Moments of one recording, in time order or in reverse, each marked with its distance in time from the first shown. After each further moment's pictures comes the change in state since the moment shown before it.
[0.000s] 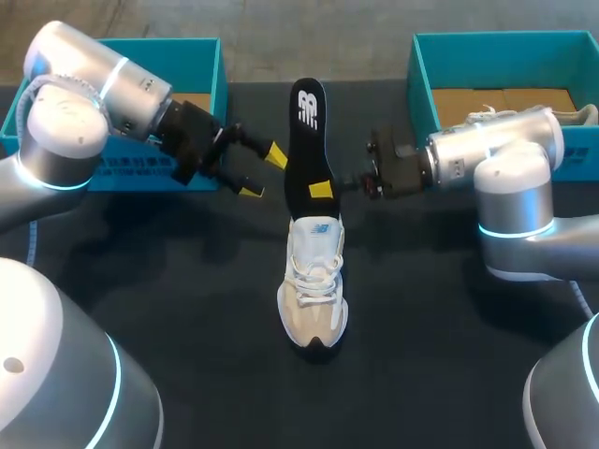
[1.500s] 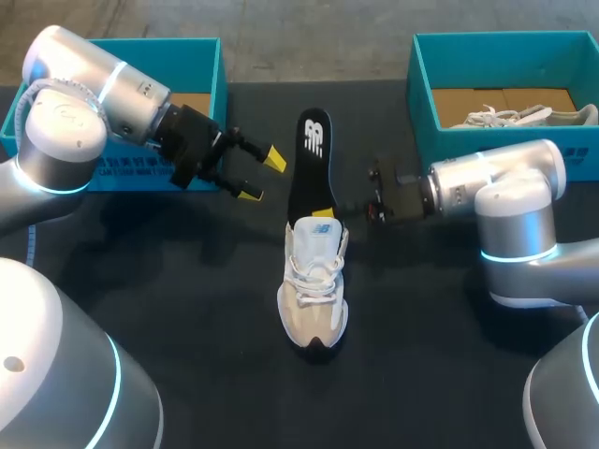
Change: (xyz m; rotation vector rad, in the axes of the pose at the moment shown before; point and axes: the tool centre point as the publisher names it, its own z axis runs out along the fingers) left arm 0.003 -0.006 0.001 0.003 -0.005 0.002; right arm 0.012 -0.045 0.005 0.004 -0.010 0.133
